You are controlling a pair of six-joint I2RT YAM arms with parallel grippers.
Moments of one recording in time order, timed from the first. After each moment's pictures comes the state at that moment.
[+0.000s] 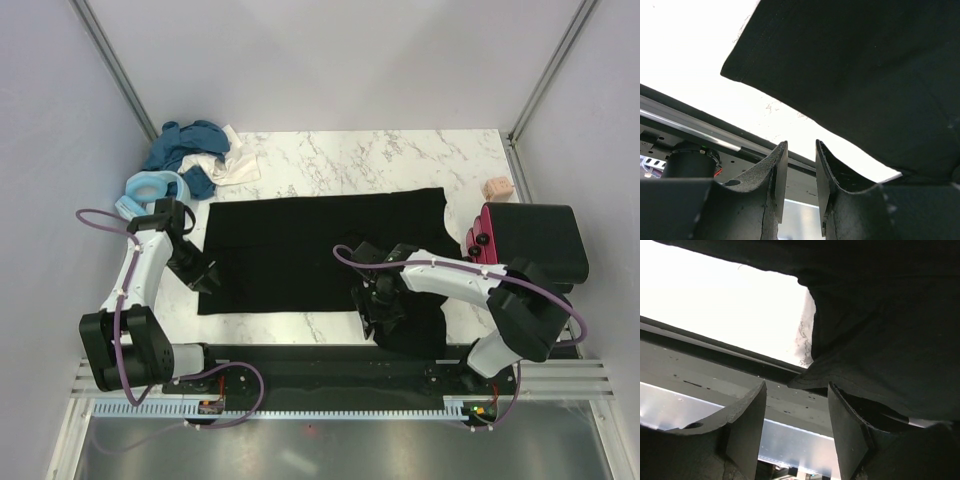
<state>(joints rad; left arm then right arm) 0.14 1.30 0.99 -1.15 0.06 -0.67 0.85 1.54 0.91 -0.84 -0.21 0.63</state>
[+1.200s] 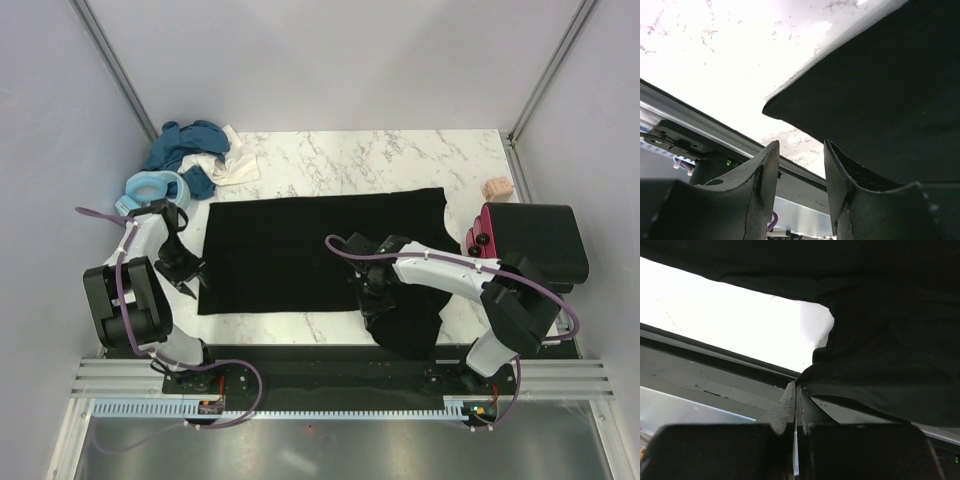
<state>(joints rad) 0.25 1.54 1.03 -1.13 -0.05 -0.63 0.87 1.61 1.01 -0.86 -0.17 0.64</state>
